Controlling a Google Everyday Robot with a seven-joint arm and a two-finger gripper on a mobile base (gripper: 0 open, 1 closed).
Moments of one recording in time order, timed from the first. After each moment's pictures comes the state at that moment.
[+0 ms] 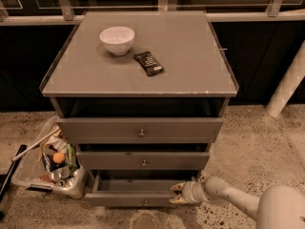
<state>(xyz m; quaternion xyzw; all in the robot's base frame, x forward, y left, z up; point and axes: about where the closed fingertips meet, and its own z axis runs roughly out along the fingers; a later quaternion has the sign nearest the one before) 0.549 -0.140 0.177 -0.62 0.69 0.15 0.35</state>
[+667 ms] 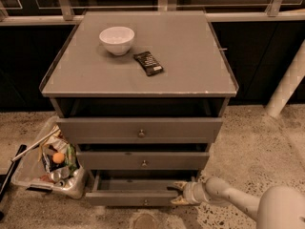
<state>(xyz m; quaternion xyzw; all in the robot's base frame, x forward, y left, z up) 0.549 -0.140 0.176 -0.62 0.69 0.15 0.35</state>
